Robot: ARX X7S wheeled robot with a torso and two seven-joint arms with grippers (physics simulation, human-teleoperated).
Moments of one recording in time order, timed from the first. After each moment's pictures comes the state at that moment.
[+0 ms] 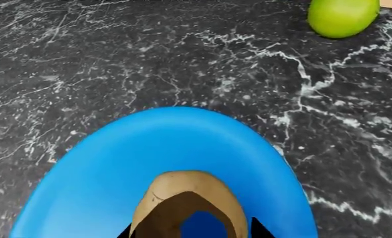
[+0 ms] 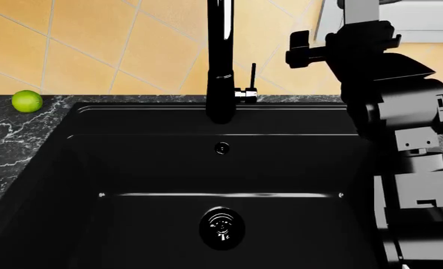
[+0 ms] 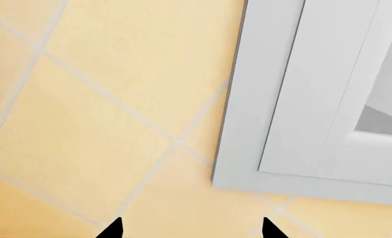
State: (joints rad) left arm -0.75 -1.02 0.12 -0.37 -0.98 -0.98 -0.42; right arm 1.30 0.22 -0.25 0.47 0.24 0.80 0.05
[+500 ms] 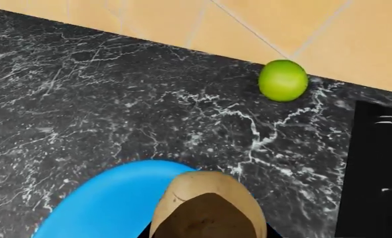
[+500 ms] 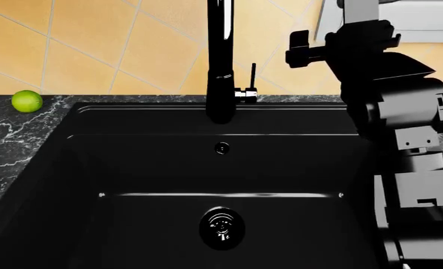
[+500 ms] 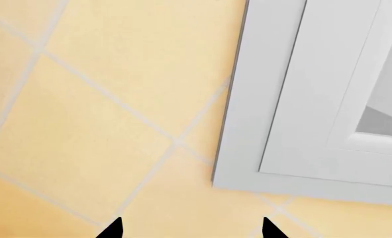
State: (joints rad) left arm -0.78 -1.04 0.05 -0.20 -1.07 -1.04 -0.48; right arm 1.31 0.23 -0.26 0.48 0.24 0.80 0.05
